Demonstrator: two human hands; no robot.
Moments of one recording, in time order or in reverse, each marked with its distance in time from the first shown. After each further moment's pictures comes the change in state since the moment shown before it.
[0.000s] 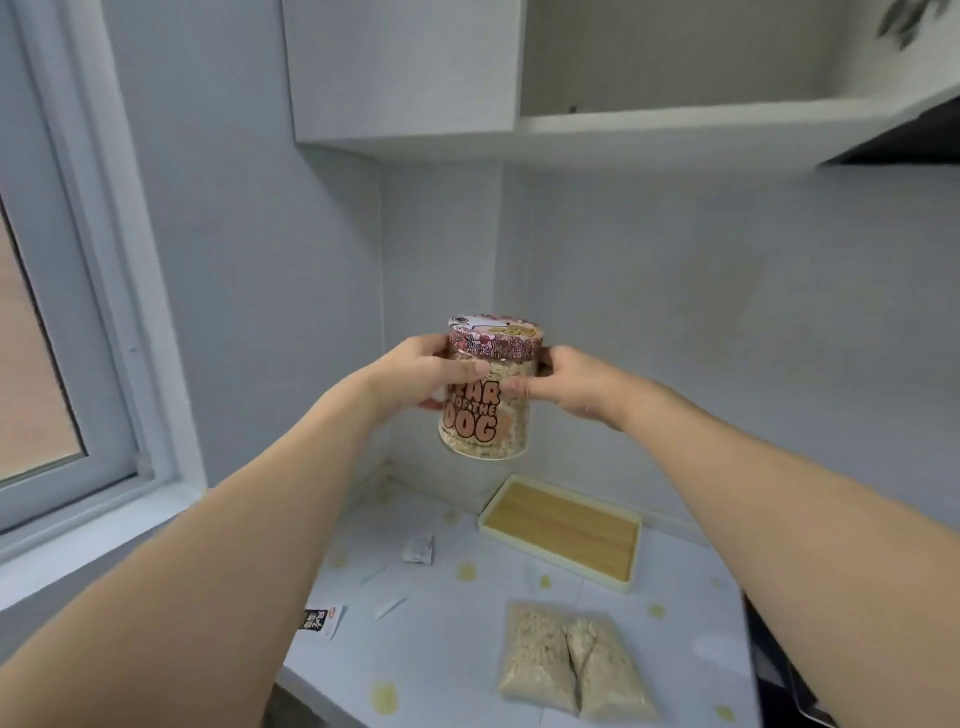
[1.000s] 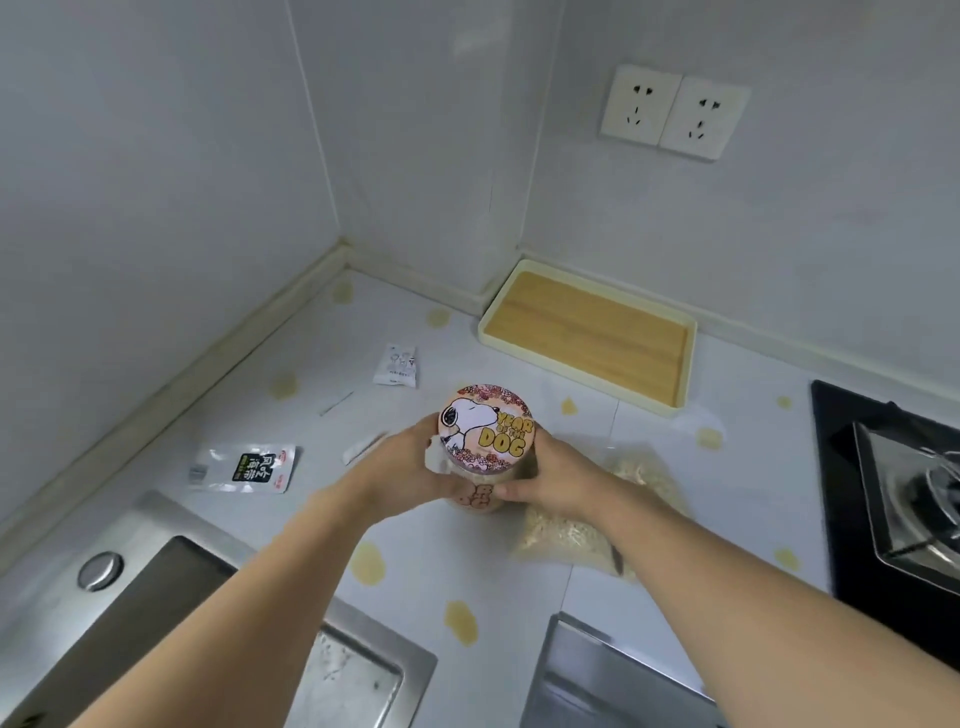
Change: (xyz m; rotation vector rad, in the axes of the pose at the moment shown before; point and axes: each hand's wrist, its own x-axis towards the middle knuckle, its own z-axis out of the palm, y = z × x) left_hand 0.041 -0.368 0.120 0.220 -0.292 -0.431; right_hand 0.054 0.308 0.230 0.005 -0.269 0.549
